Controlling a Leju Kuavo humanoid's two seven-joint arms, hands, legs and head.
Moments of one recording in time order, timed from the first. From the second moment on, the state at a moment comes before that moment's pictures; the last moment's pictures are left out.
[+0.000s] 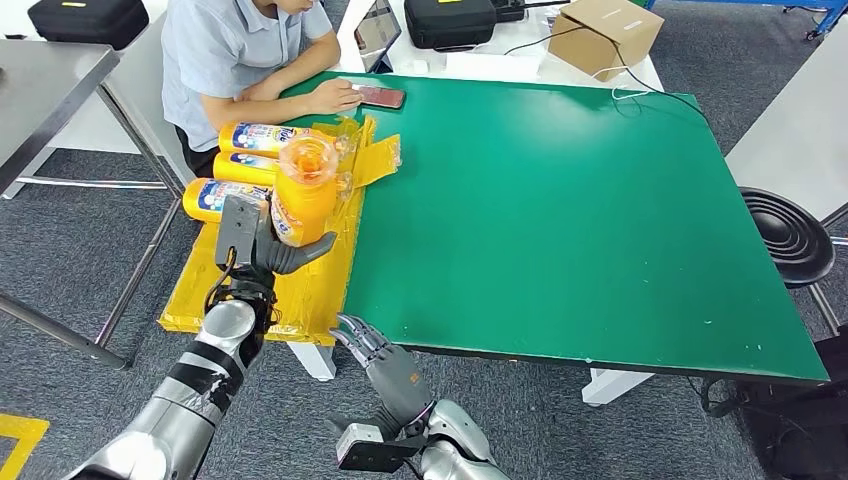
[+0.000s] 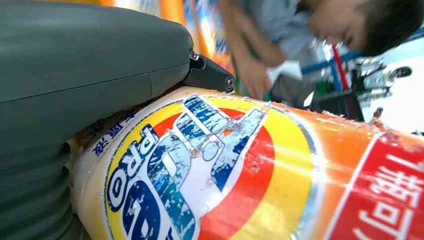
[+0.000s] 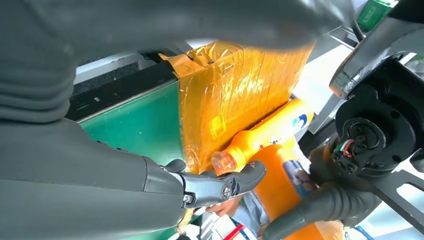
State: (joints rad) left arm -0.51 -0.03 -0.36 -1.04 0.00 0.35 -0.25; right arm -0.29 0.31 0.78 -0.69 0.41 -0.48 -0.68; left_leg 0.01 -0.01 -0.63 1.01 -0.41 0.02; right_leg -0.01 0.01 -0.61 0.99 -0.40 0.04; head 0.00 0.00
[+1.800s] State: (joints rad) left arm -0.78 0.07 -0.41 -0.33 -0.75 0.23 -0.03; right arm -0.33 0.34 0.83 -0.64 0.37 -0.29 -0.68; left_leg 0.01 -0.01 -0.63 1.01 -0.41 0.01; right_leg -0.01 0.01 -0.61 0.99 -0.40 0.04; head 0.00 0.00
